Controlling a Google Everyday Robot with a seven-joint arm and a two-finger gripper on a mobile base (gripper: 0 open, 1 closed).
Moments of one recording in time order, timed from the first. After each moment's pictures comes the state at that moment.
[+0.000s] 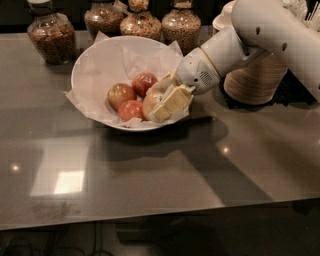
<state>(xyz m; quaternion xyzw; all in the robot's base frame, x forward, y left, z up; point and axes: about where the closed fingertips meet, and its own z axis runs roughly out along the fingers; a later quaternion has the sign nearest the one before) 0.532 -0.004 0.896 -0.64 0.63 0.36 0.26</state>
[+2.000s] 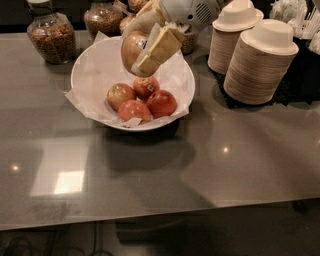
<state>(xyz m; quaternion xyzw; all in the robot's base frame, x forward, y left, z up) 0.522 0.032 1.038 -0.73 0.52 0.26 0.35</state>
